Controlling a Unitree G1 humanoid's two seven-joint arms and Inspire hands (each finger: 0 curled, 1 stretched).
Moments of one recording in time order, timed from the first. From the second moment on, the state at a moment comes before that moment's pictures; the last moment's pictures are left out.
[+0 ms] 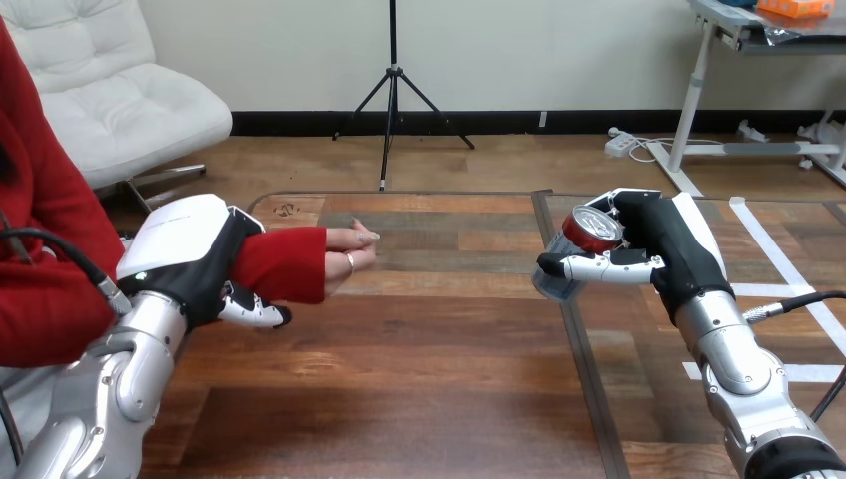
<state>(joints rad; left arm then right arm) -0.28 0.55 -0.19 0.24 0.67 0.06 -0.07 -0.63 -0.32 -0.02 1.15 -0.16 -0.52 0.01</state>
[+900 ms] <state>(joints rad) -0.27 0.54 -0.19 0.24 0.67 0.06 -0.09 -0.63 -0.32 -0.02 1.15 -0.16 -0.52 0.01</state>
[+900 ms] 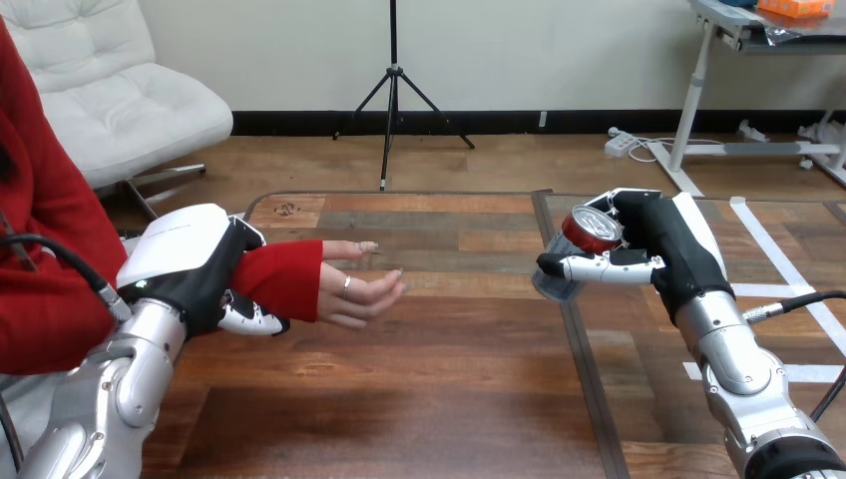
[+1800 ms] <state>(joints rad) -0.25 0.54 -0.19 0.24 0.67 0.06 -0.09 -0.63 -0.32 -0.02 1.15 -0.16 -0.52 0.01</state>
